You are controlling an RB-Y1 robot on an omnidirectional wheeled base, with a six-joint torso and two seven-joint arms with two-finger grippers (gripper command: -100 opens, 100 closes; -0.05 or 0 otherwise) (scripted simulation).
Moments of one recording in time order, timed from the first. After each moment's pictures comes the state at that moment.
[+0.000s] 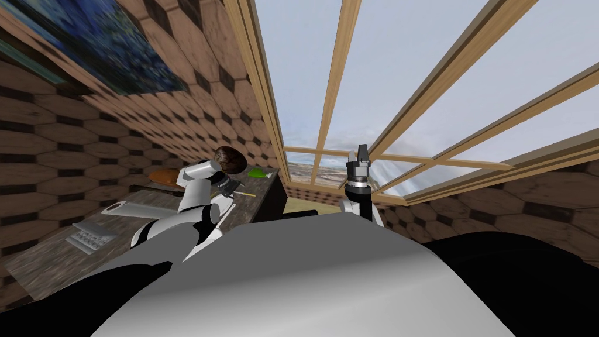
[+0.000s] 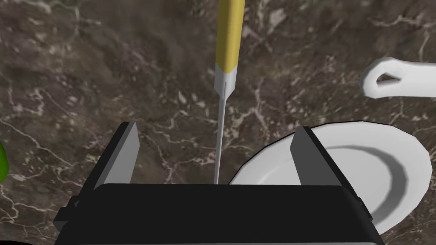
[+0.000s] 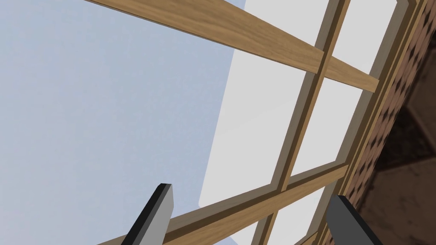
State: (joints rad) left arm -0.52 0.66 0.35 -1.07 0.44 1.83 -0.68; right arm 0.52 0.00 -0.05 -2.28 0.08 -0.56 0.14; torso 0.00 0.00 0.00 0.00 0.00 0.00
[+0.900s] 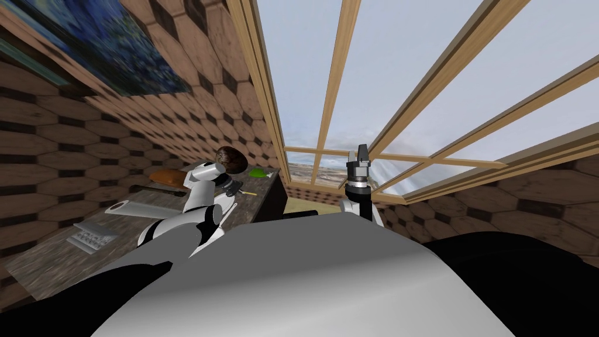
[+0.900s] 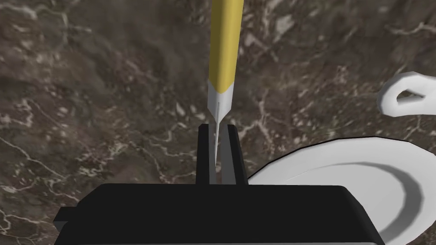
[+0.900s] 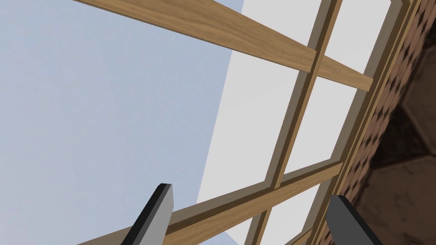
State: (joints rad) left arm -0.51 0.64 0.34 -1.03 0.43 1.77 -0.68; right arm 0.52 0.00 -0.05 -2.28 0.08 -0.56 0.14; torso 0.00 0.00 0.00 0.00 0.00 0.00
